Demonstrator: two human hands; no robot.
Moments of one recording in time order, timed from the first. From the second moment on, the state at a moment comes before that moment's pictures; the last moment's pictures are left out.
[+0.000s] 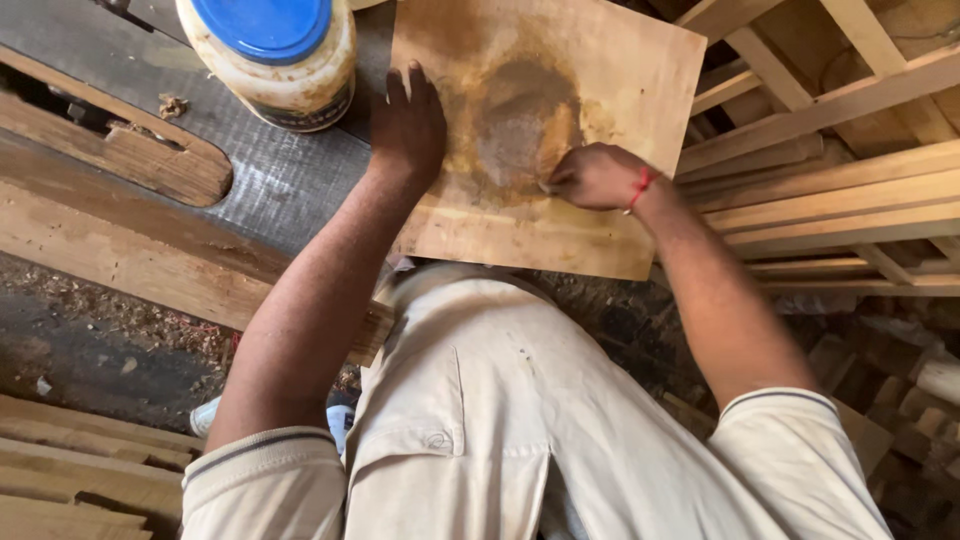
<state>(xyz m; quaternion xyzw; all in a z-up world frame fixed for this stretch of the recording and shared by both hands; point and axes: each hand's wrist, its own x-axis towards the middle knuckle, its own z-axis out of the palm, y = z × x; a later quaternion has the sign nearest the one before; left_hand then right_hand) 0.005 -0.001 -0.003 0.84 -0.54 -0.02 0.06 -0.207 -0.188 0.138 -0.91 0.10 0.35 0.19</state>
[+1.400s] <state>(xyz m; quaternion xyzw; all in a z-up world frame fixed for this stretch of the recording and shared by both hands) 0.001 -0.003 -0.012 0.85 -0.53 -0.01 0.05 -0.218 -0.146 0.151 -0.96 0.17 0.16 0.13</state>
